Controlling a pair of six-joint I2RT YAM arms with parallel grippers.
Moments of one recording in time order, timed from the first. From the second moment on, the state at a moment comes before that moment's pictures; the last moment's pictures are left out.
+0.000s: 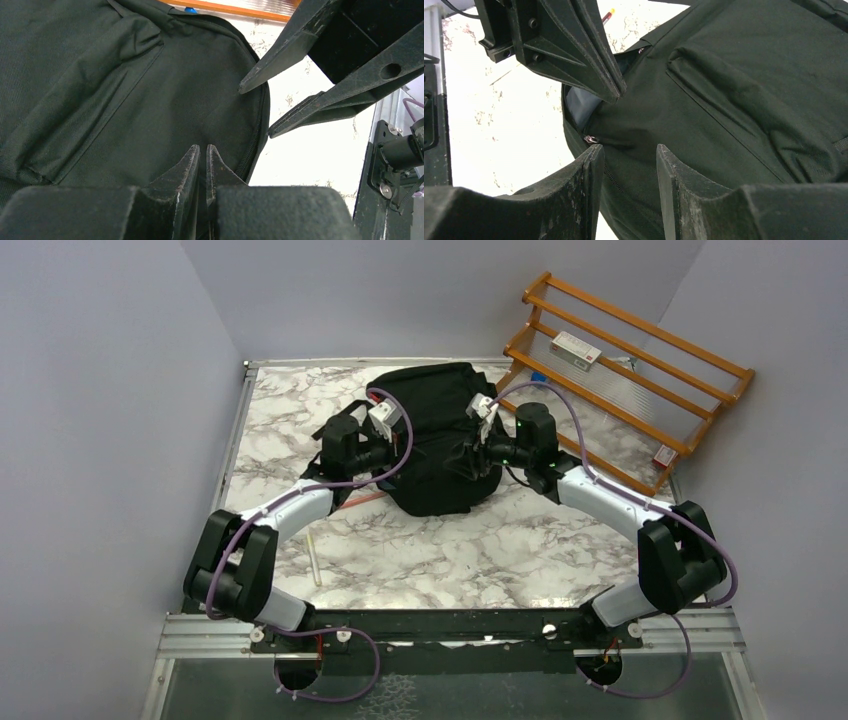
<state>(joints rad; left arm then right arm) -0.38 1.45 0.78 0.44 0.66 -0.21 0.50 1.49 0.93 0.23 -0.66 -0.14</state>
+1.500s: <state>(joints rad) -0.52 1.53 0.77 0.29 0.40 -0.54 0.59 1.53 0.62 0.26 -0.40 0.36</state>
